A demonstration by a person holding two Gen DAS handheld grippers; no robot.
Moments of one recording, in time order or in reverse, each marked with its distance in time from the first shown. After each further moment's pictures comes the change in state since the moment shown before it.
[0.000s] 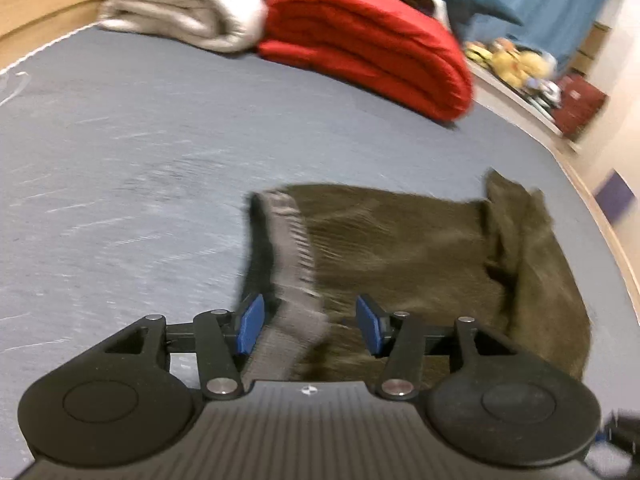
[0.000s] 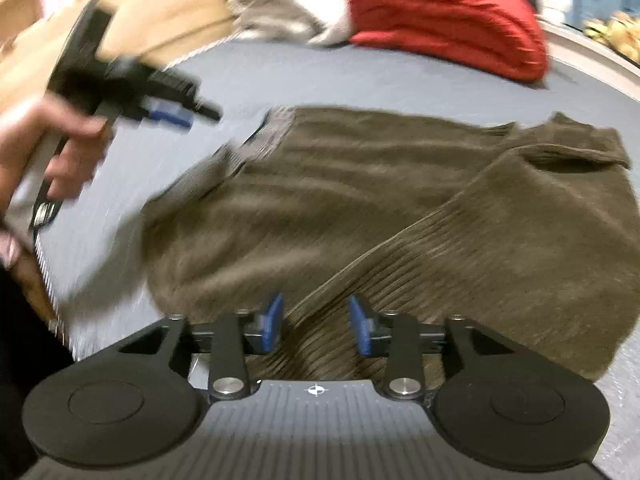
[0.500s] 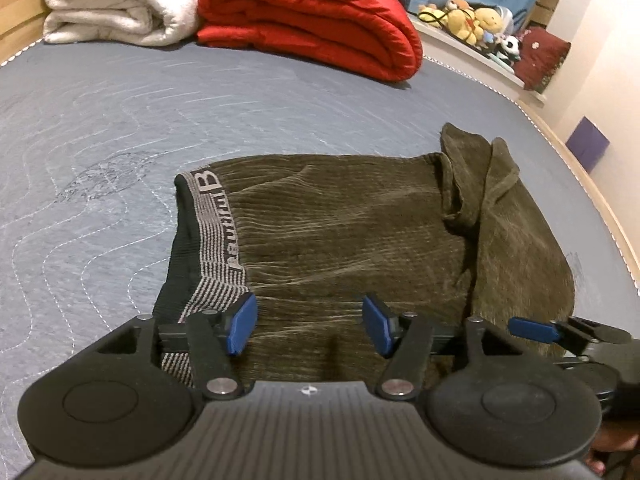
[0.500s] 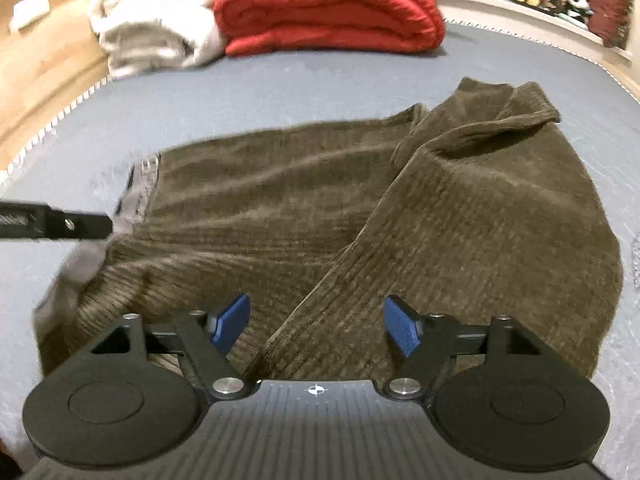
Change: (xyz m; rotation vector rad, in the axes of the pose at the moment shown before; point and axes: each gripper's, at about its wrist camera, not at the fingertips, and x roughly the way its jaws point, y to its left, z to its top) left arm 0.014 -0.038 -0.019 0.122 0.051 -0.054; right arm 0.087 -0.030 0.039 0.172 0.031 -0.233
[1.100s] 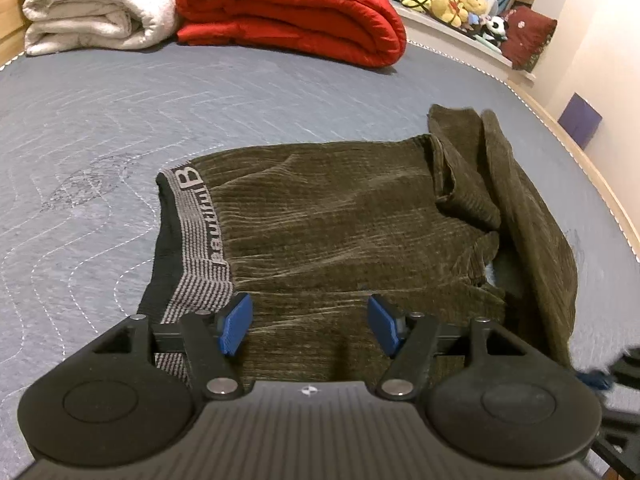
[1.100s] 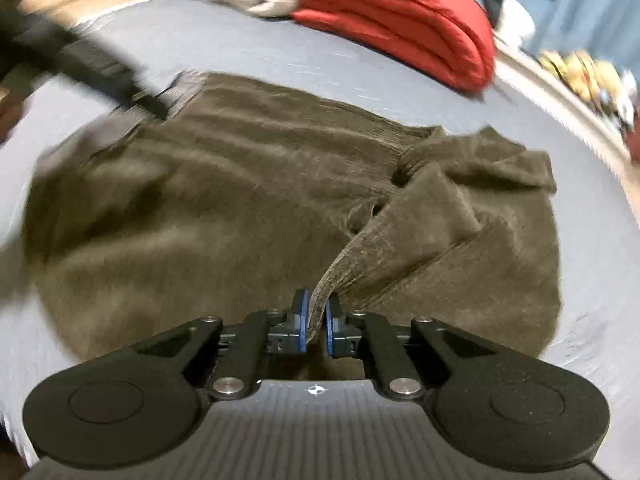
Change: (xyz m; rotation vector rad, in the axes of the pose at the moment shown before) left arm 0.011 -0.010 -0.001 0.066 0.023 -0.008; right arm -0.071 0.003 -0.056 -0.444 0.028 -0.048
